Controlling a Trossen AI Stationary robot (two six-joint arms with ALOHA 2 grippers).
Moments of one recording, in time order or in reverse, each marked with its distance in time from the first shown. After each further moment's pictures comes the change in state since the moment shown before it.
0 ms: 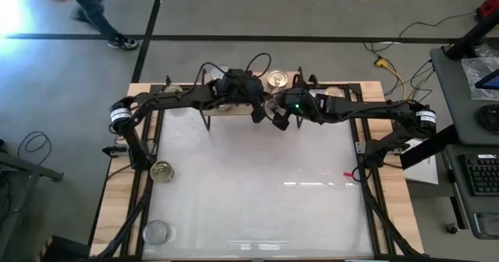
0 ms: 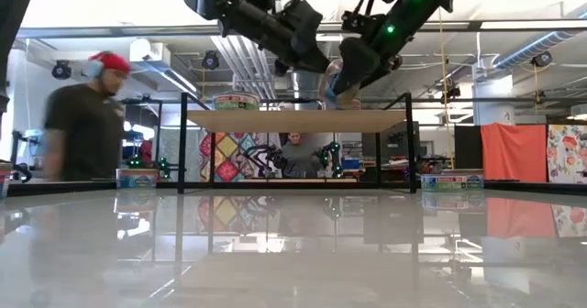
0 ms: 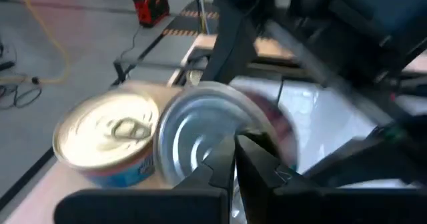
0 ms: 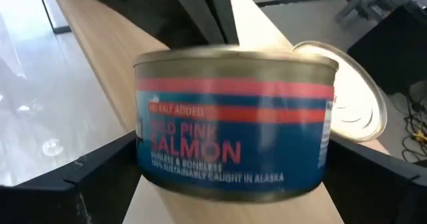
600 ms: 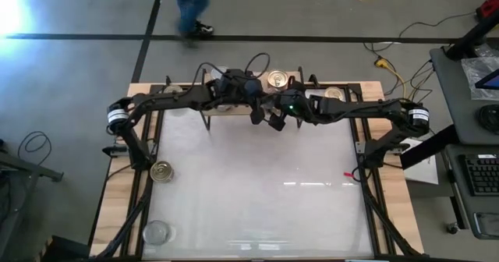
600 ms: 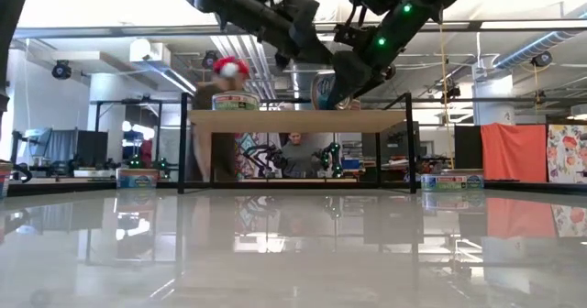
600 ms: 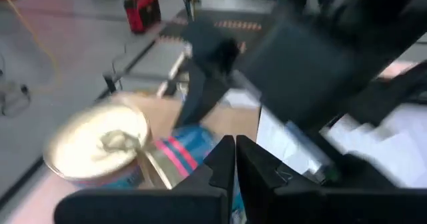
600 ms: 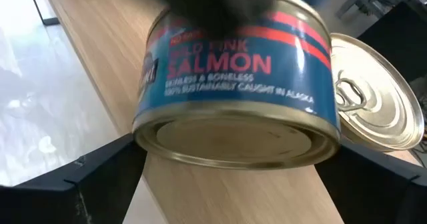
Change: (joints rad) left arm -0.013 -0.037 0.001 -0.016 0.022 -0.003; right arm -0.003 0.070 0.002 0.042 0.004 0.002
